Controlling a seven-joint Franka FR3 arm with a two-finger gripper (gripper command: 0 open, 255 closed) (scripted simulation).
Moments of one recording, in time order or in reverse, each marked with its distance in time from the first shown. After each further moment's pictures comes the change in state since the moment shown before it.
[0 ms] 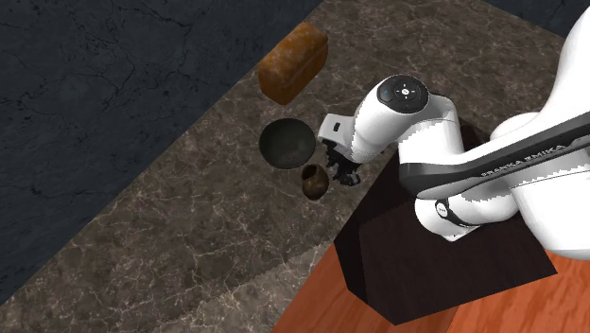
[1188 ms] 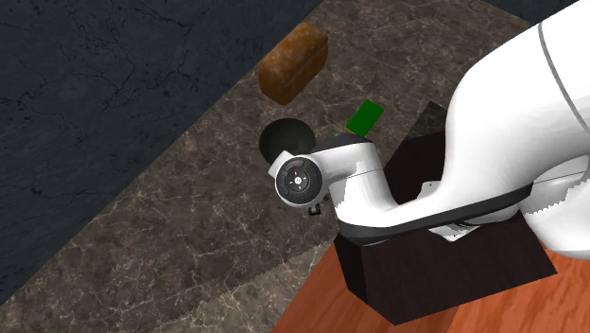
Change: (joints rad) arm 0.049 0.420 0.324 0.362 -0.009 -0.264 0.601
